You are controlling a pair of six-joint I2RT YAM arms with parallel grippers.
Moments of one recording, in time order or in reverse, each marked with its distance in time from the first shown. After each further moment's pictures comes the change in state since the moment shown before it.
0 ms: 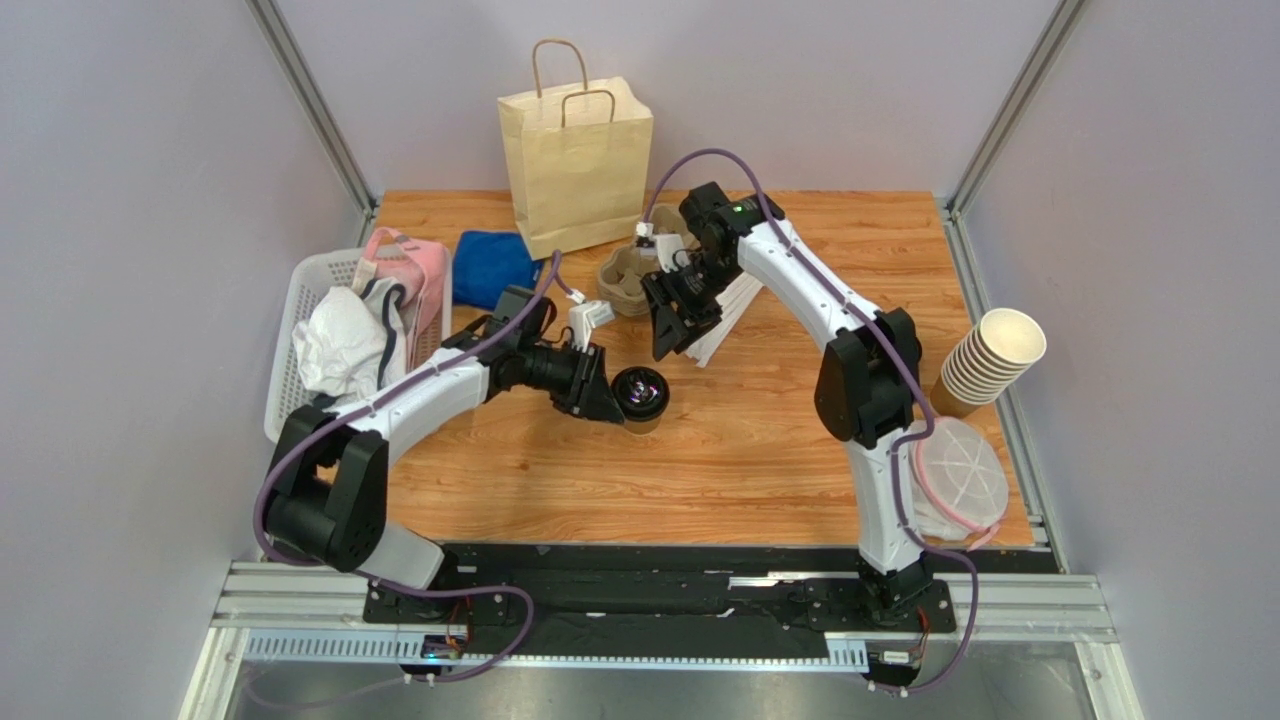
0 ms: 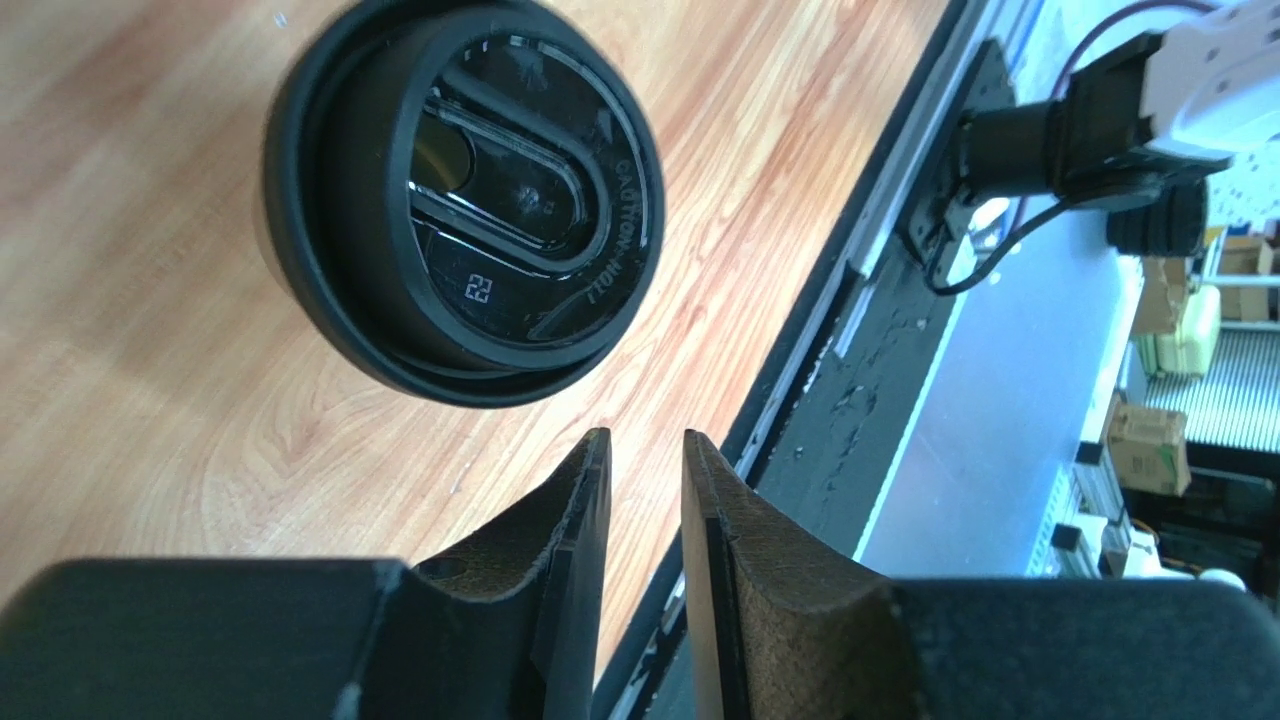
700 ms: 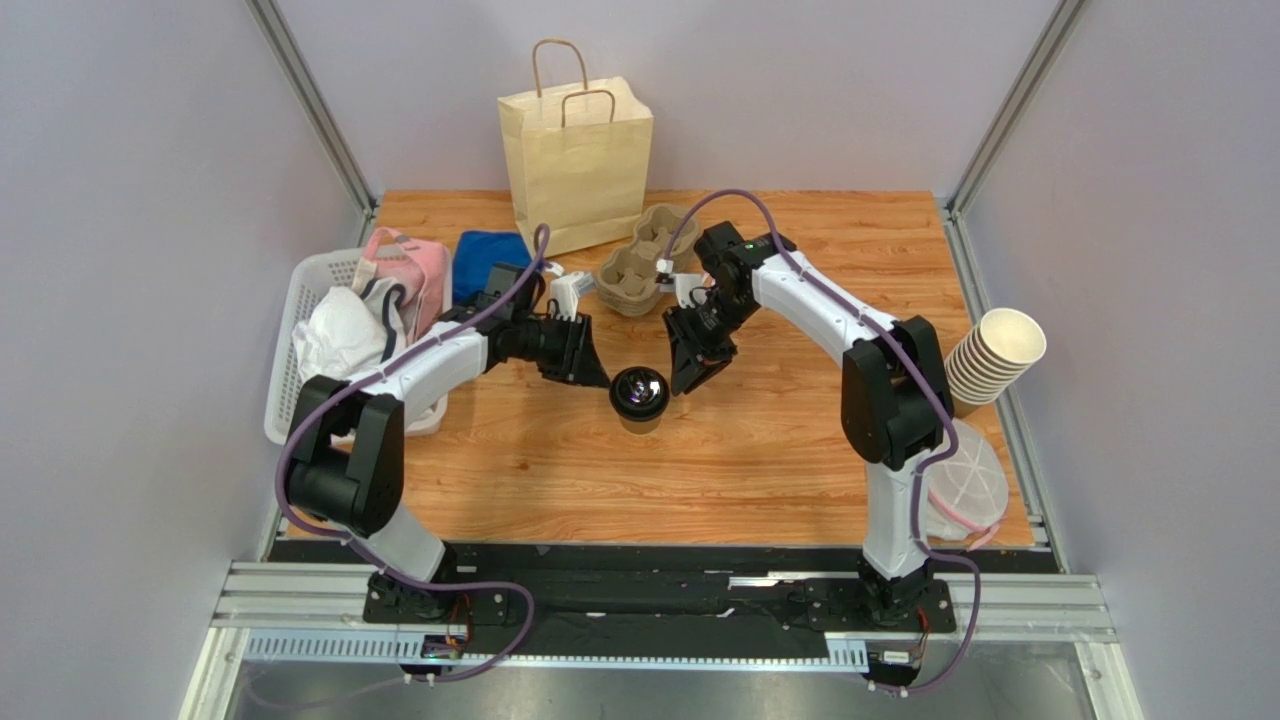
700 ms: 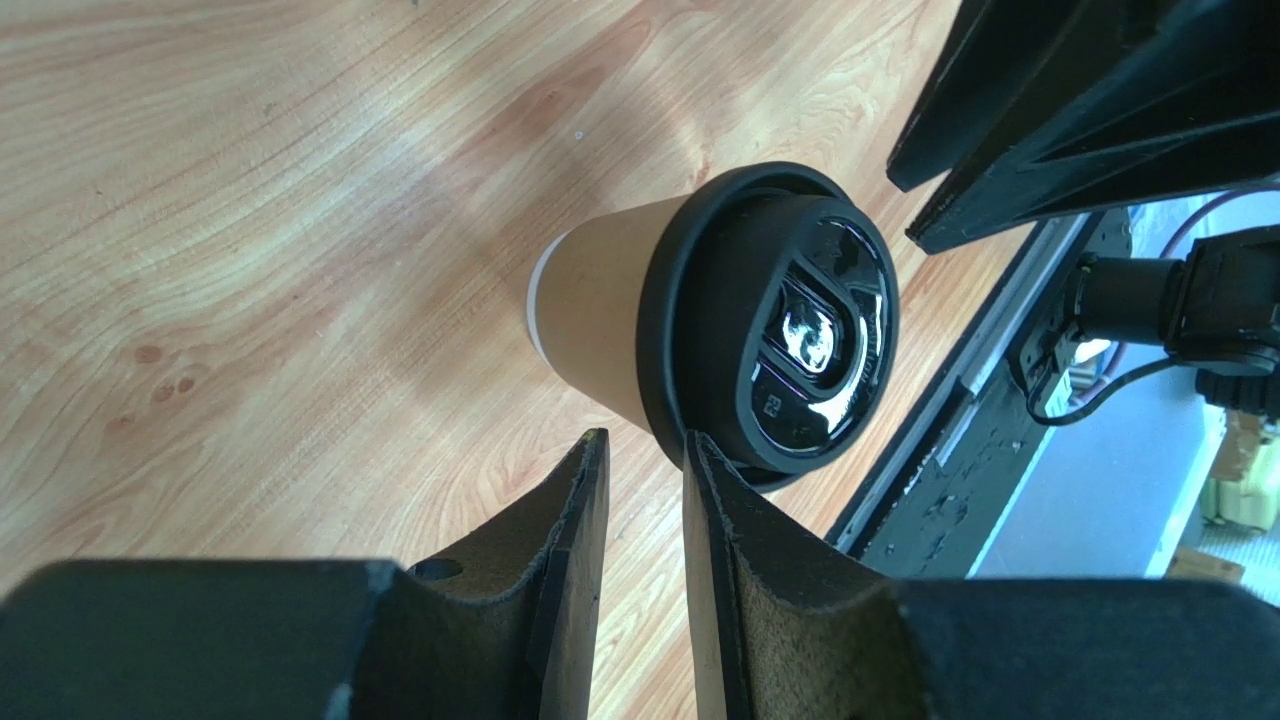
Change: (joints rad) left arm 0.094 0.103 0.114 0.003 -0.117 -0.011; right arm -0.001 -0.179 -0.394 0.162 -0.017 0.118
